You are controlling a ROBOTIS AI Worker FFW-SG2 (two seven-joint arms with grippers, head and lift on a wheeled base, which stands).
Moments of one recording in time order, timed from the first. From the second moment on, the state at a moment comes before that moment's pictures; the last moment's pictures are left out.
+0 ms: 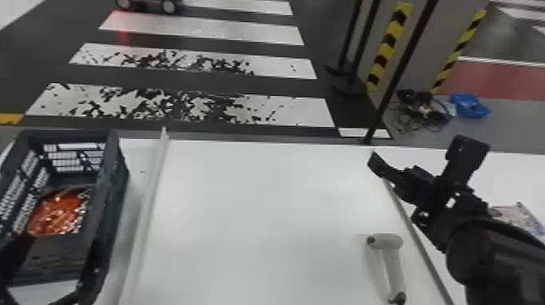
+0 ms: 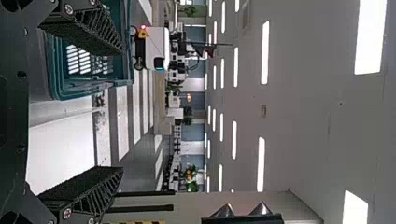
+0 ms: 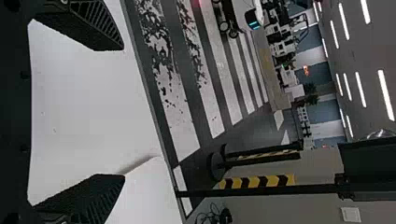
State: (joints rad) left arm 0.63 0.06 0.13 -1.75 0.16 -0.60 -0.25; right arm 0.01 -0.02 -0.34 -1.87 -0.23 0.72 0.12
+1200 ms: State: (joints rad) left arm 0.59 0.07 0.08 -1.74 0.14 -0.57 -0.20; right arm 0.28 0.00 -0.05 -1.88 -0.13 0.01 0.12
